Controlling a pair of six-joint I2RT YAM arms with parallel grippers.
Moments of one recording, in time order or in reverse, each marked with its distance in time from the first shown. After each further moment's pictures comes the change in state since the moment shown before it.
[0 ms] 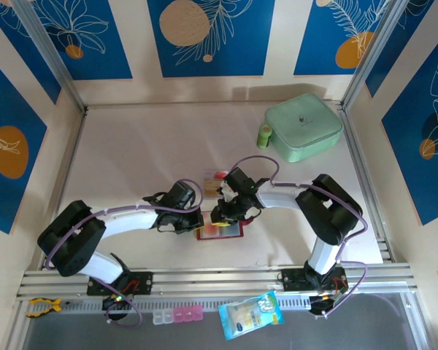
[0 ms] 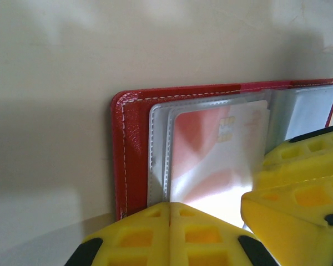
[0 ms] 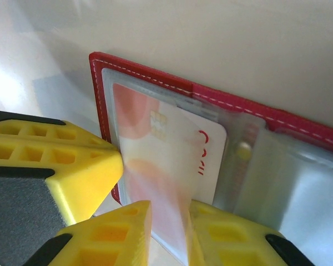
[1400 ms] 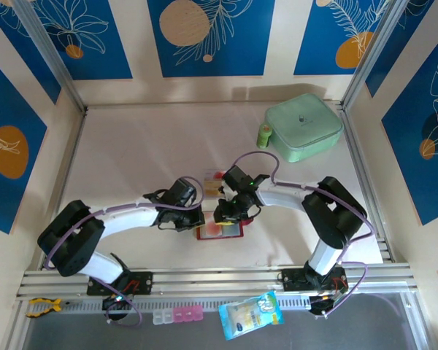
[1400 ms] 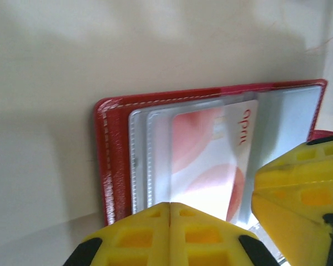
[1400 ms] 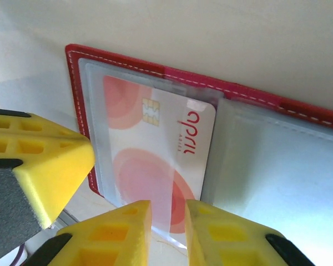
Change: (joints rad) left arm 0.001 0.000 0.050 -0.054 0.001 0.026; right arm 0.016 -0.049 0.061 -0.188 0.129 -0.043
